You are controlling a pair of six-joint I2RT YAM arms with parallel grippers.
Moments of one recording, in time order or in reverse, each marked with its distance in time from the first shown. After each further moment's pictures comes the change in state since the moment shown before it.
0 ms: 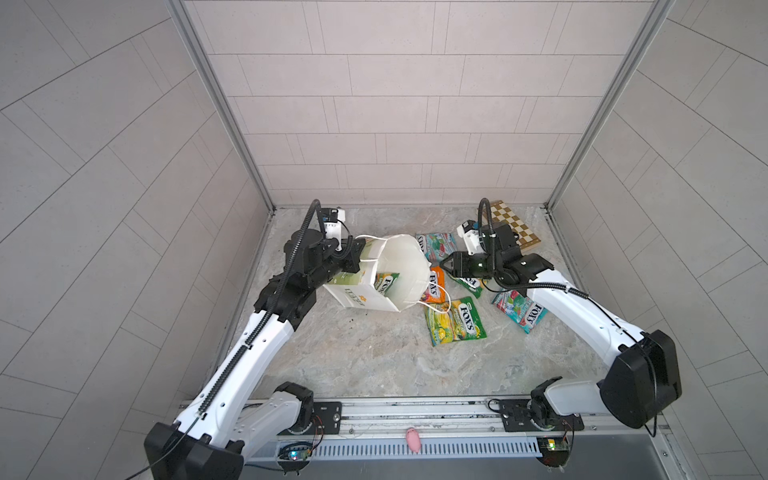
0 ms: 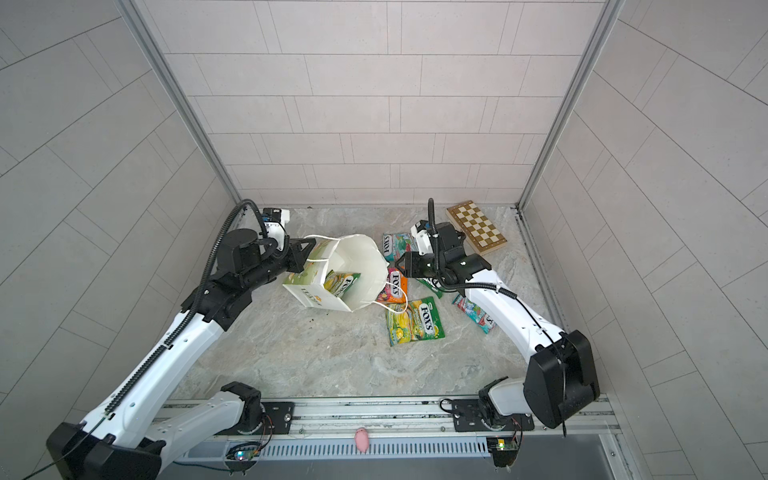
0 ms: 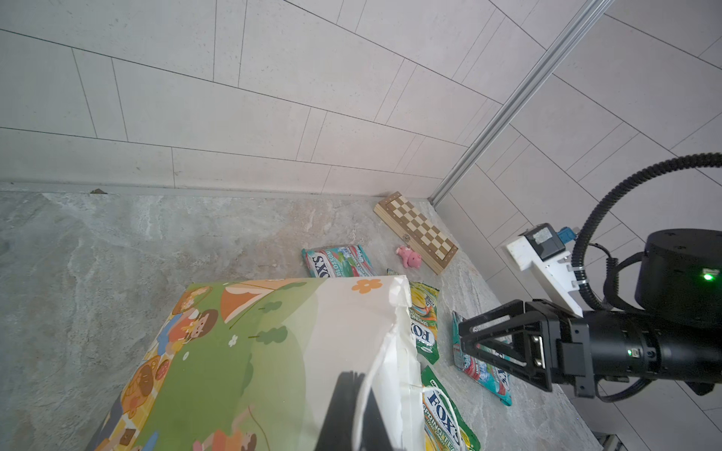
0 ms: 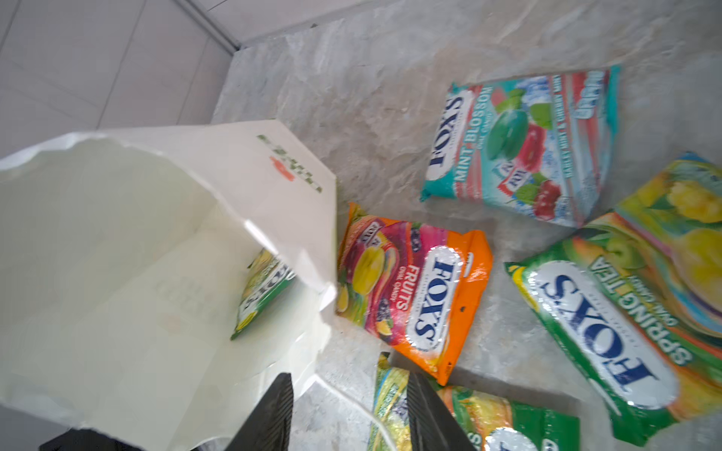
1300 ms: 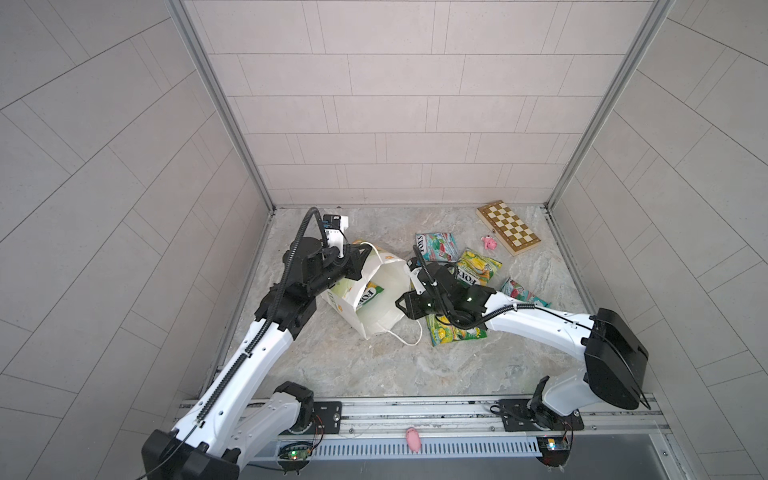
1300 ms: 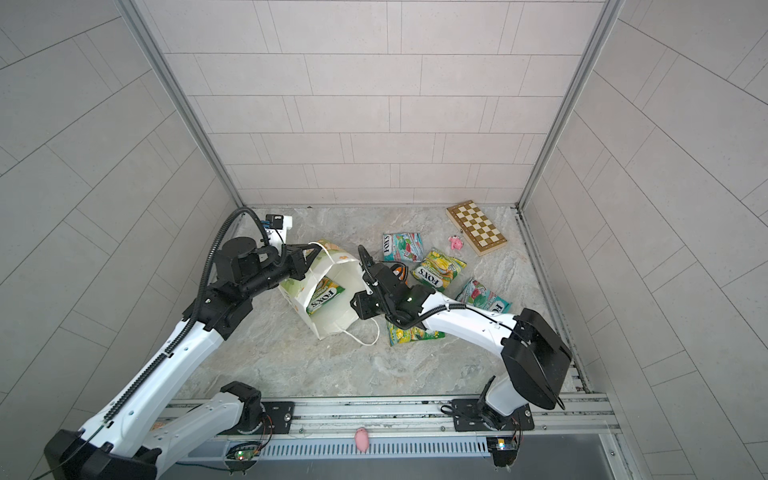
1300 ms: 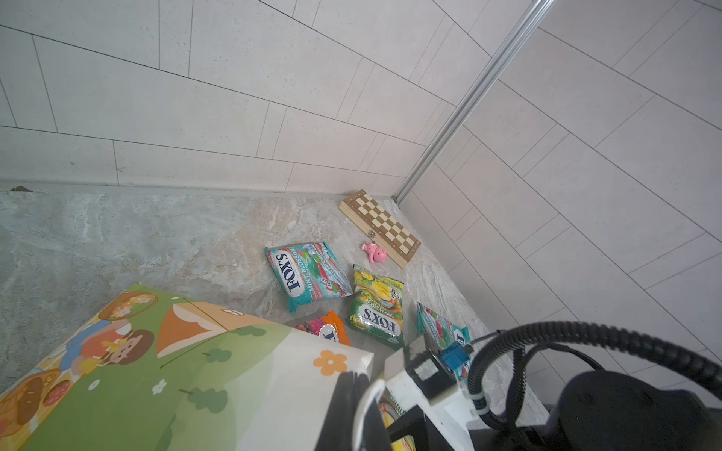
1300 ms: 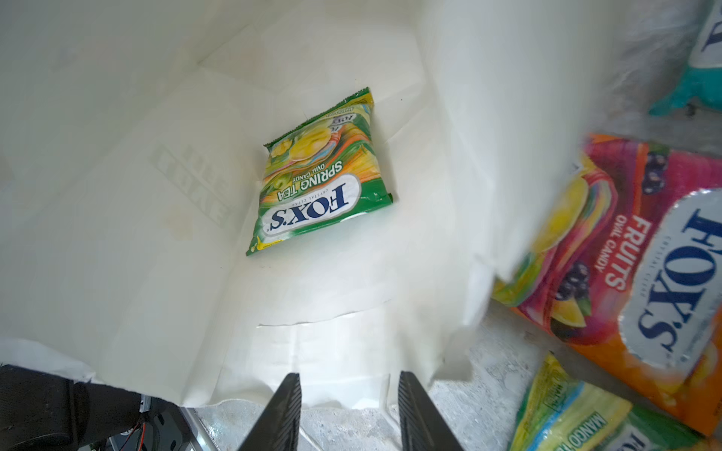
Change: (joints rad) left arm -0.018 -0.039 -0.088 0.104 0.072 -0.065; right arm 0.441 0.127 -0.097 0.201 0.310 0.124
